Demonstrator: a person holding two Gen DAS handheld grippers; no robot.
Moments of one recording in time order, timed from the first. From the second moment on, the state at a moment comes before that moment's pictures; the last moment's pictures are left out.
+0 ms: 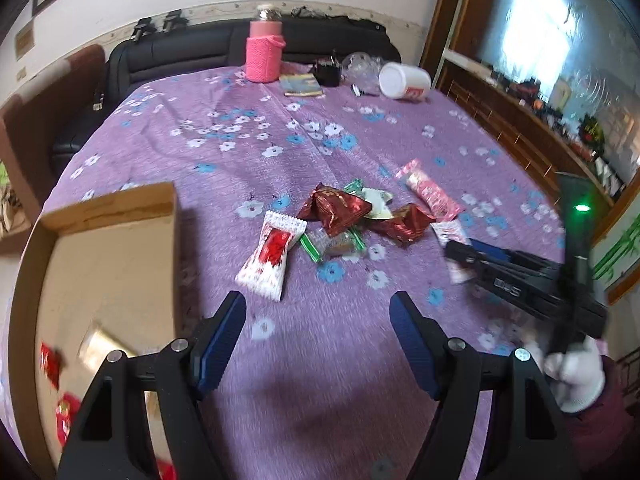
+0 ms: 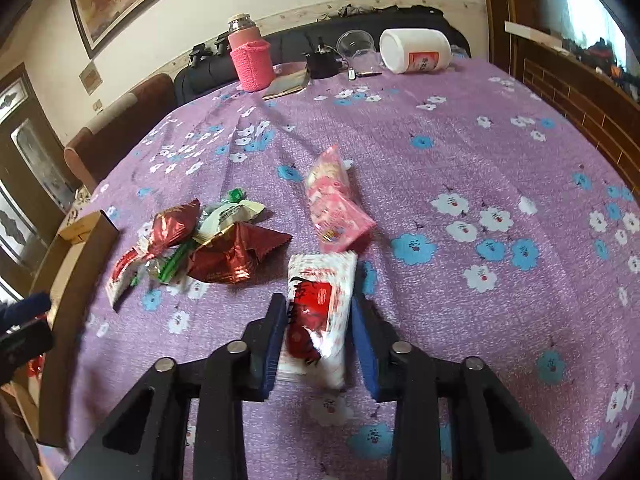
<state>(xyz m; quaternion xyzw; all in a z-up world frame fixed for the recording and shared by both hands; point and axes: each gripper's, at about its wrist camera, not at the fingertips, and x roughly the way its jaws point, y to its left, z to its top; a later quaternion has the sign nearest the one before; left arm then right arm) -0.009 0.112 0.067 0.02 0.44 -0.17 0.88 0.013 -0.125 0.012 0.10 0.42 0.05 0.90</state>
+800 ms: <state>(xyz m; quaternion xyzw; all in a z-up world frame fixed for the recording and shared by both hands) 0.062 0.093 0.018 0.11 0.49 -0.14 0.85 0.012 -0.137 0.014 0.16 0.42 0.08 0.89</state>
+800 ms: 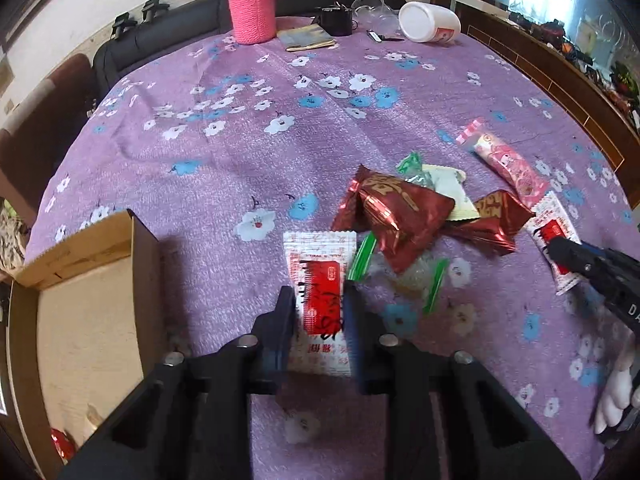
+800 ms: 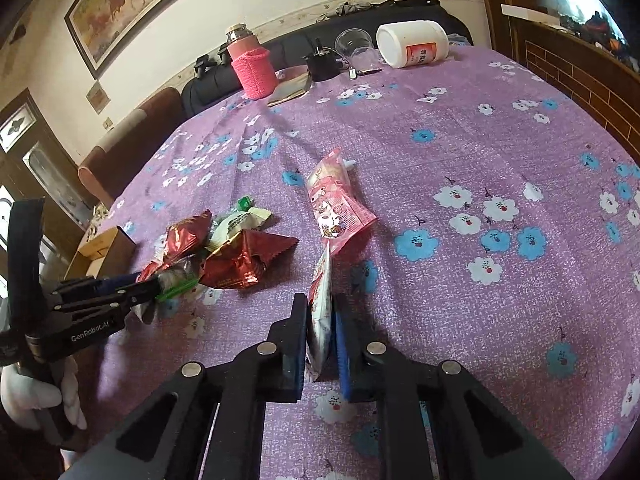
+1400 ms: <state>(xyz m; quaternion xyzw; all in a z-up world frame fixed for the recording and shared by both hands) -0.012 0.145 0.073 -0.02 0.43 -0.16 0.89 0.002 -0.146 0.023 0.19 0.39 0.09 0.90</state>
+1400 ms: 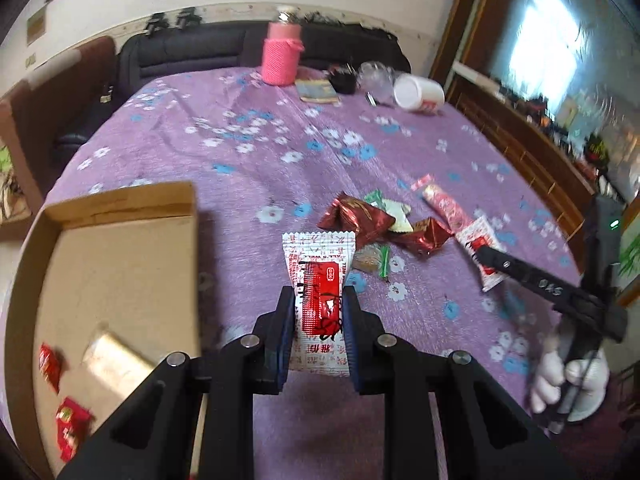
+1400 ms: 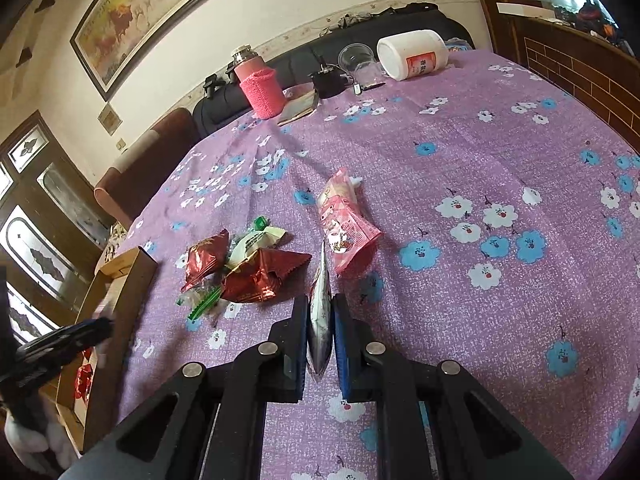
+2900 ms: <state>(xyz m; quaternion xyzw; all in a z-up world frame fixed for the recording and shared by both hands) -0.065 0.374 0.039 -0.12 0.42 0.00 0.90 0.013 0.186 0.037 0.07 0.51 0.35 0.78</state>
